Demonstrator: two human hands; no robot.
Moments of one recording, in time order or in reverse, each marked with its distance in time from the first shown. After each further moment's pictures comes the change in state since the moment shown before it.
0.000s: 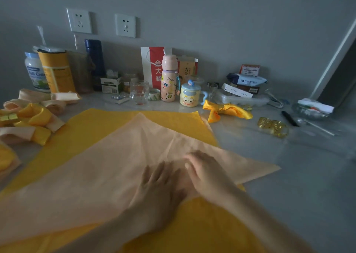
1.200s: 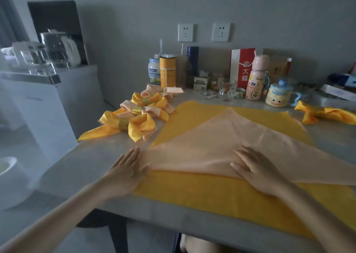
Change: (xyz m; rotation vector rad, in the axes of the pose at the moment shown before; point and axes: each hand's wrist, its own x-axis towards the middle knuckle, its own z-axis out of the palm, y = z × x) left_hand -0.216 -0.180 -0.016 -0.053 -0.048 -0.579; right_hand -0.001 -0.079 0.046 -0.039 -0.318 -0.048
